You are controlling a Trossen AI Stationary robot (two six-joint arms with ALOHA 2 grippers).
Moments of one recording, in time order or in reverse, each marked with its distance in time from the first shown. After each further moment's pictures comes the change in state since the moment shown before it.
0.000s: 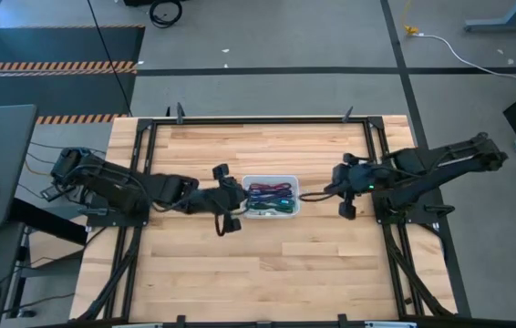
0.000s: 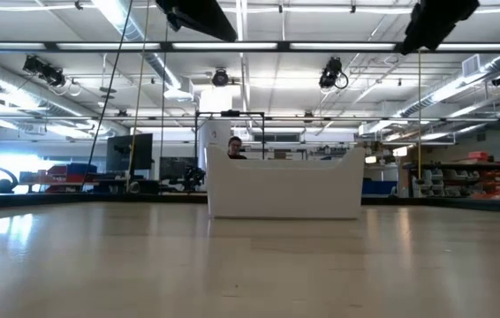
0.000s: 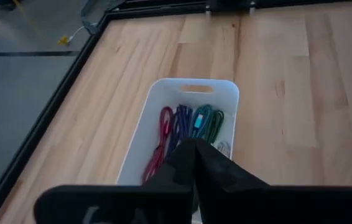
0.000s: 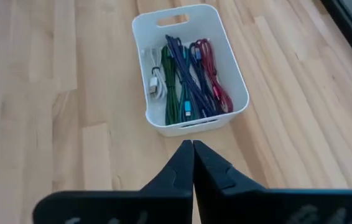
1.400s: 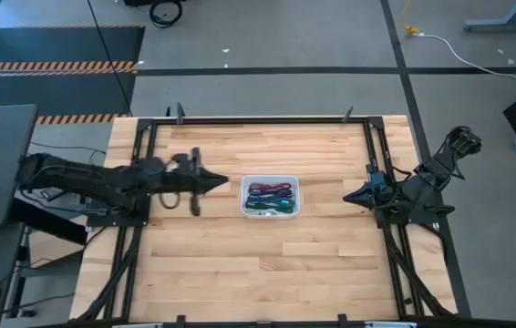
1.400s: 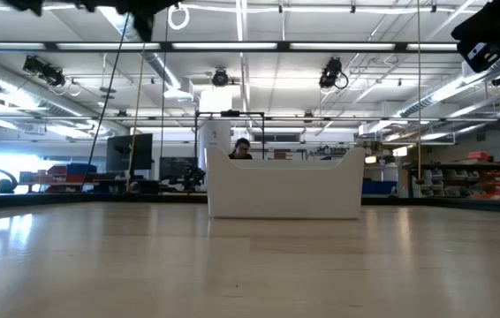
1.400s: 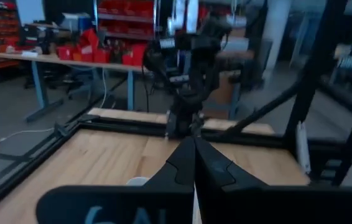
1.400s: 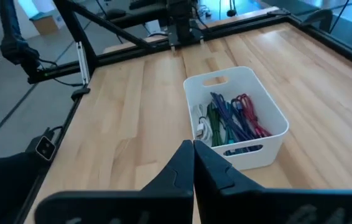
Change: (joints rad) left arm 0.186 -0.483 -0.556 0.758 0.379 0.065; right arm 0.435 -0.620 -0.476 0.309 0.336 0.133
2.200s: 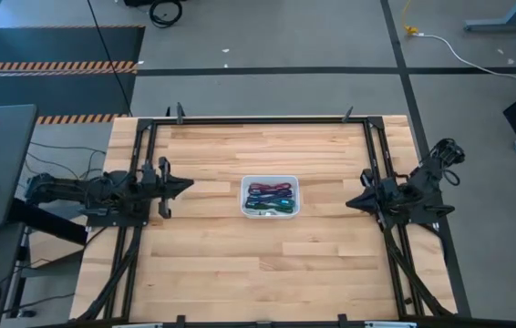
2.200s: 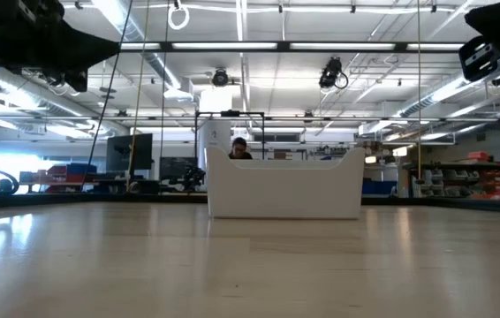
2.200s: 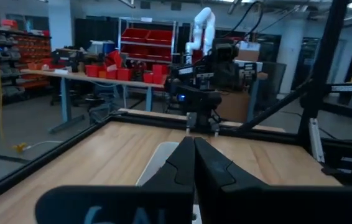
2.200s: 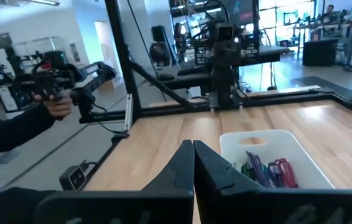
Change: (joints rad) left arm -0.025 -0.783 -0.530 -0.128 -0.114 0.012; right arm 0.019 -0.357 -0.312 0.387 -0.083 -0.336
